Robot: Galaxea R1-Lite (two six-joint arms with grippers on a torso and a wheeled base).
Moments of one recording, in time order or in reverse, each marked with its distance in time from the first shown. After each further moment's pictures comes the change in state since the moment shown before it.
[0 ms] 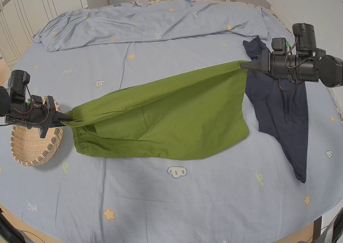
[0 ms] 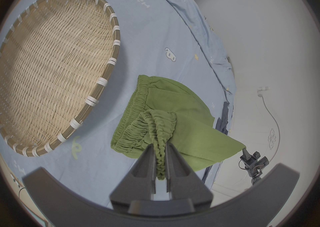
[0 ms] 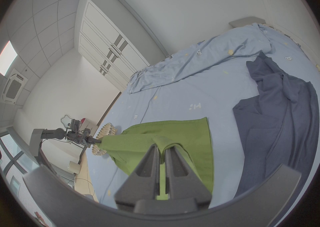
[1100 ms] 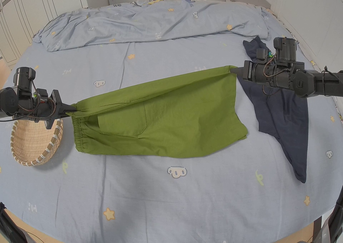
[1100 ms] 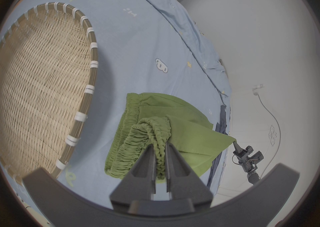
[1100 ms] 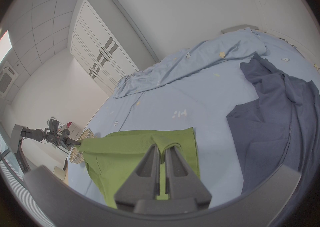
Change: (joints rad) left arm -0.019 0.084 -0.037 -0.169 0.013 -0.003; right arm 0.010 0.215 -0.066 -0.219 -0.122 0.003
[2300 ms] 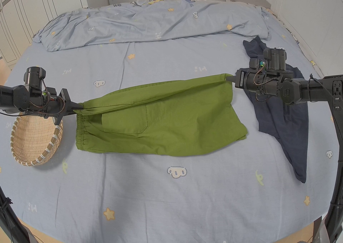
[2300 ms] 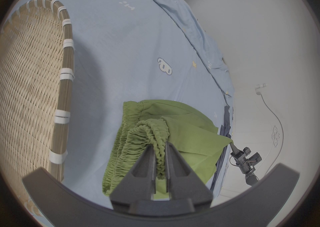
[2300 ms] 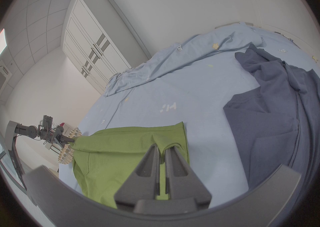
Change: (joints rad) left arm -0.024 0.149 -0.144 -0.003 0.004 0.002; right arm 0.012 0.124 -0.051 -0.057 -0.057 0.002
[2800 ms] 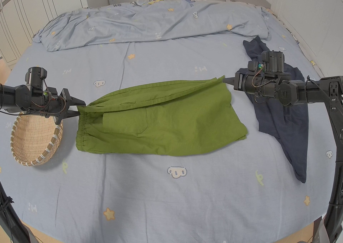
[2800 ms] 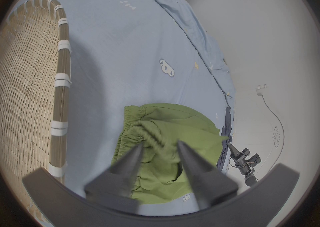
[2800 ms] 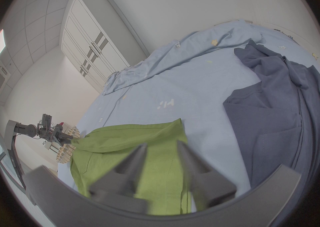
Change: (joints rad) left arm 0.000 0.030 -0.033 0.004 0.000 -0.002; right arm 0.005 0.030 -0.017 0.003 -0.001 -0.001
